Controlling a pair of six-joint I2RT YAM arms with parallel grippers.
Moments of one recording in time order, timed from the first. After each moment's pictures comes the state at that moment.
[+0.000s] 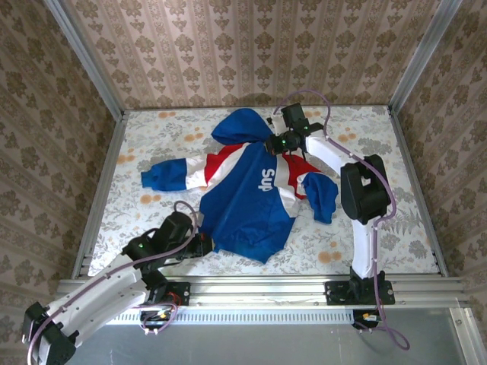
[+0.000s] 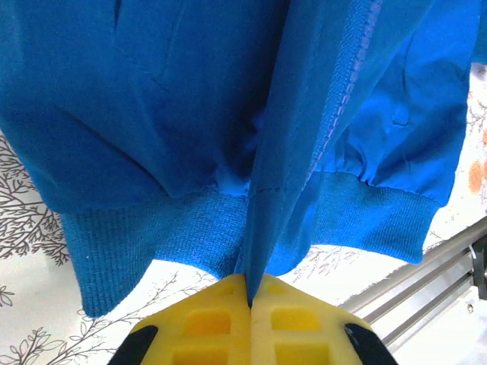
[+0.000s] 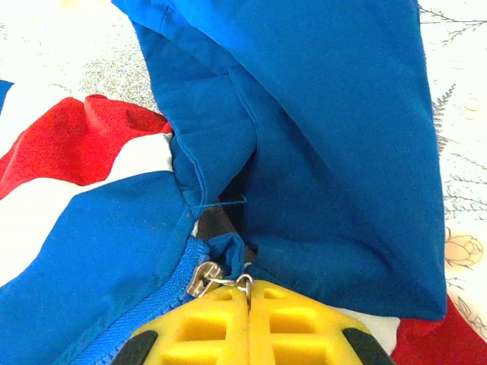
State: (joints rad) left arm -0.78 0.63 0.35 -0.61 0.24 -0.78; right arm 0.32 2.08 1.67 -0.47 -0.27 0.08
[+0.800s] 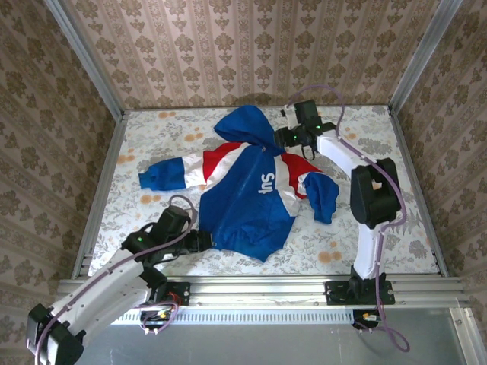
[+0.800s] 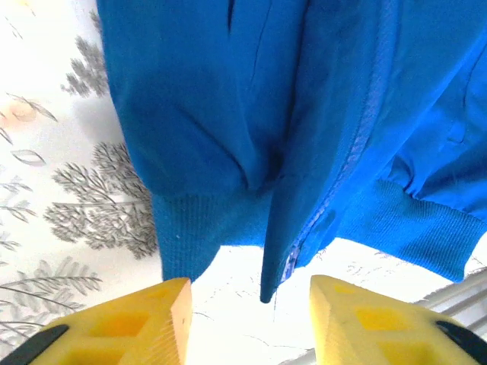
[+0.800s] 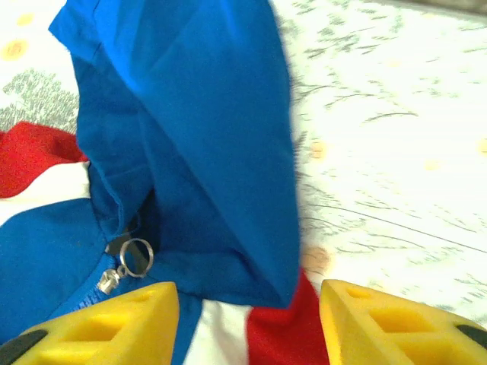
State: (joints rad) left arm -0.67 0.67 0.43 -0.72 0.21 -0.70; right arm 0.27 1.96 1.56 -0.37 -0.11 0.02
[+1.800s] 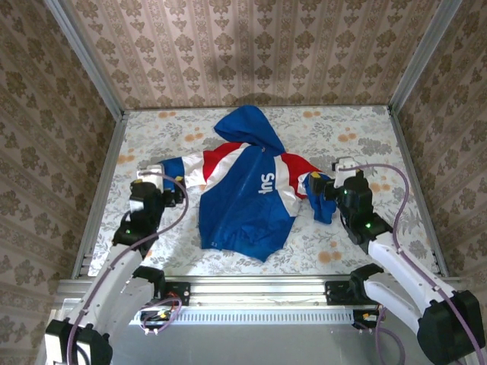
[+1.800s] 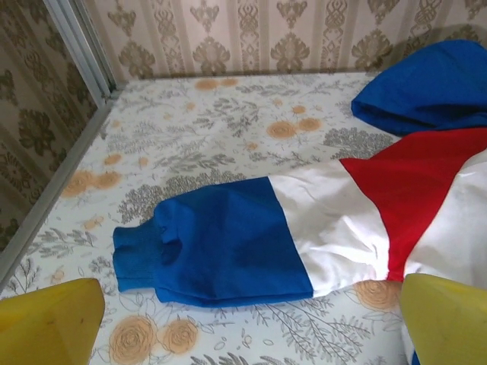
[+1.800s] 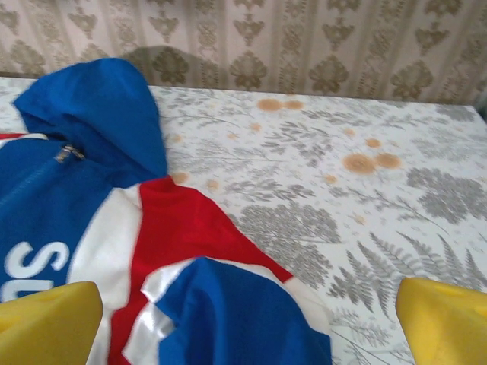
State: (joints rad) left arm -0.29 0.68 0.39 -0.04 -0.26 -0.04; right arm 0.28 0.84 0.40 0.12 0.26 0.06
